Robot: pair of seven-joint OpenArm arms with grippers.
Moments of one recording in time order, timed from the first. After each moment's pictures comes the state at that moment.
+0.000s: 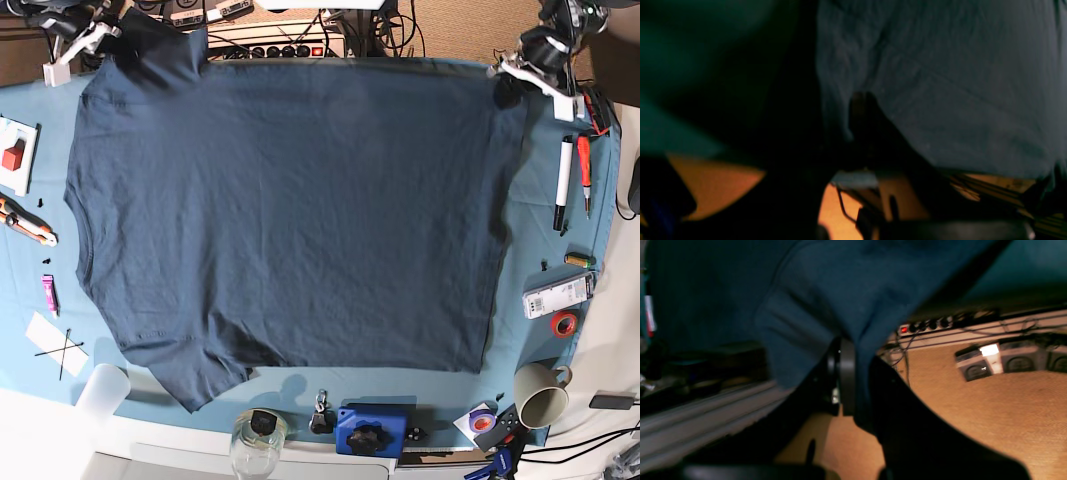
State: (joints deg) left arm 37.1 -0.8 -33.3 105.2 -46.0 -26.1 48.9; right arm -39.5 16.2 52.8 91.5 74.1 40.0 -77.2
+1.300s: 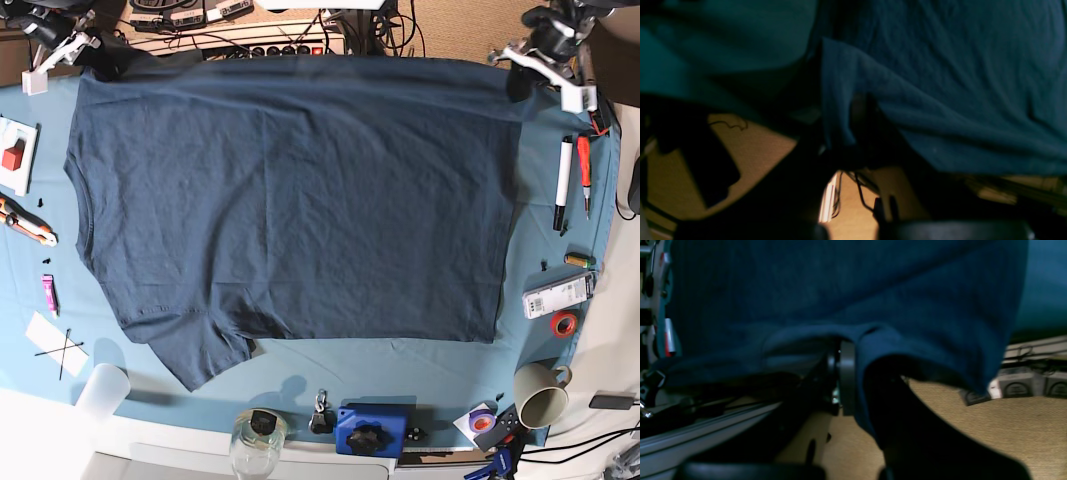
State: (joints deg) left arm 42.9 -1.1 -30.7 118.3 -40.4 -20.9 47.6; right arm -34.9 17.2 59.1 91.6 77.5 40.0 -80.2
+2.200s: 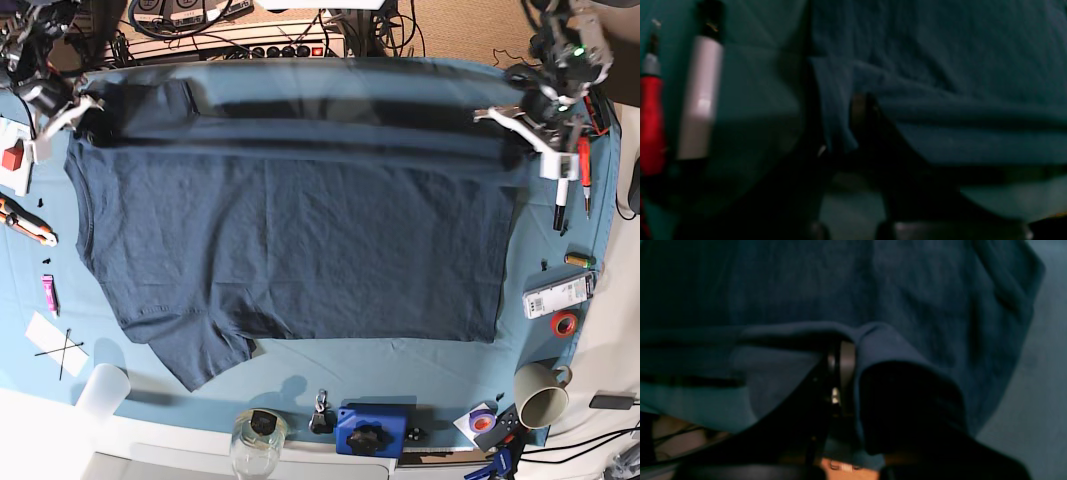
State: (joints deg) left arm 28.6 -7.7 -18.8 113.9 -25.5 -15.5 41.5; right arm -19.6 21.0 49.1 91.5 58.4 40.2 -72.4
